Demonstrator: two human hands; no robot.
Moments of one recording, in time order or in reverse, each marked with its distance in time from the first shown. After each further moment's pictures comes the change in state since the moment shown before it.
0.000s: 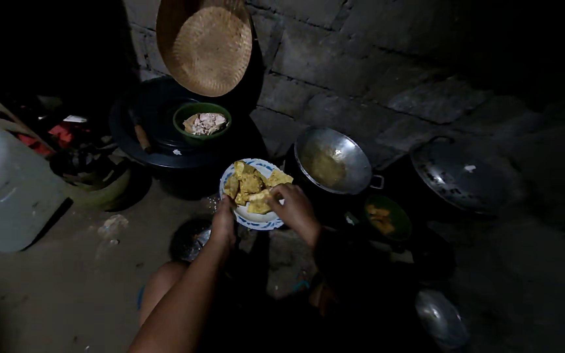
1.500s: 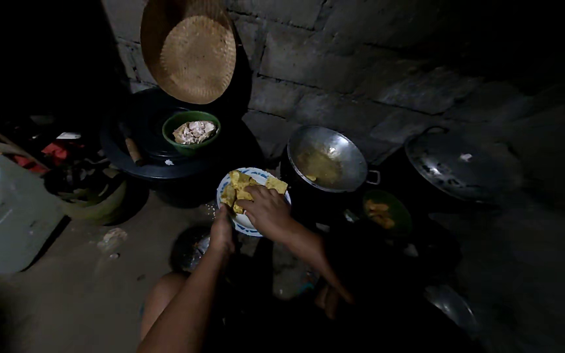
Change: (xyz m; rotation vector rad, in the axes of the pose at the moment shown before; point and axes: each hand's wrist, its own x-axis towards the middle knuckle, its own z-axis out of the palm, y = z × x) left_hand 0.002 -0.009 0.009 -0.013 0.007 -0.037; right_hand 0.012 -0.014 0.025 -0.375 -0.062 -0.415
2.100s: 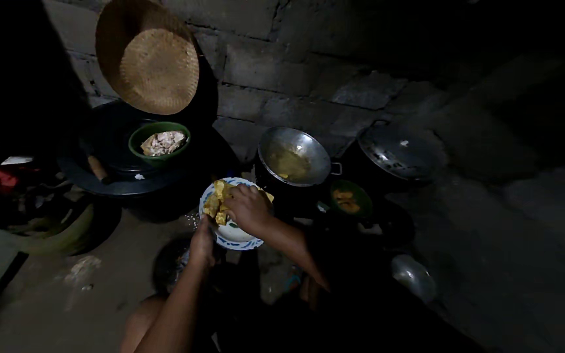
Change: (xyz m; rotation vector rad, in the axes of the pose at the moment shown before) left_hand -0.017 0.005 -0.004 0.126 -0.065 -0.028; right_hand 0.001 0.006 -0.002 -0.013 0.058 0.076
